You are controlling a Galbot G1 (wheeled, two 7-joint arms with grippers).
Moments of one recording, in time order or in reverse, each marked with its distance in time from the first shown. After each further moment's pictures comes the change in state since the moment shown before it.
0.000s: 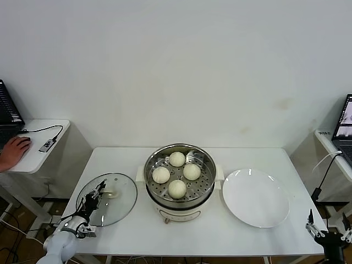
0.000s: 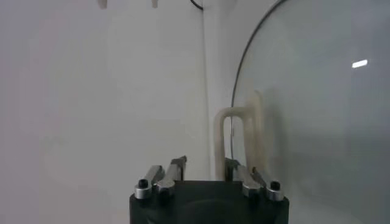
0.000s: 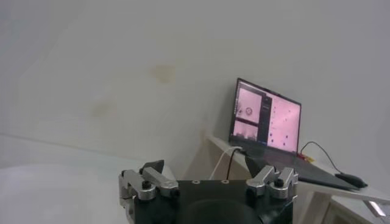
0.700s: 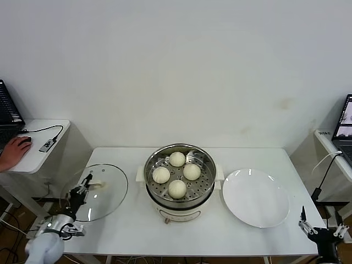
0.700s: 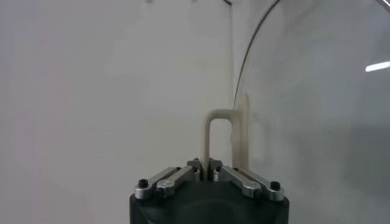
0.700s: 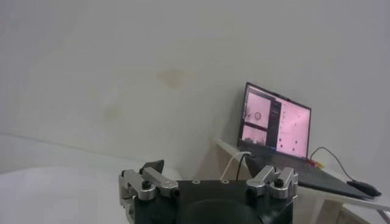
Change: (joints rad) left arm 0.156 0.074 -0.113 -0.287 -0.103 0.075 0.043; right arm -0.012 -0.012 -0.042 0.024 -0.011 0.006 -0.012
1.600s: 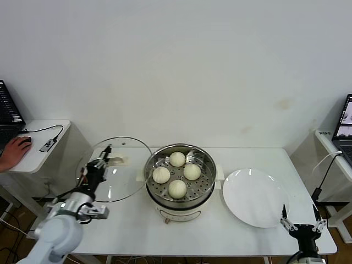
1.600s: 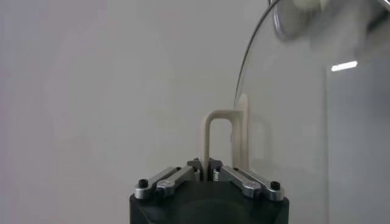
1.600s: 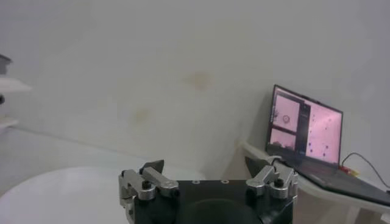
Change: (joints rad) left arm -0.024 0.088 0.185 -0.536 -0.107 0.407 0.315; right arm 0.043 0.012 -0.104 -0.052 -0.092 0.019 0.021
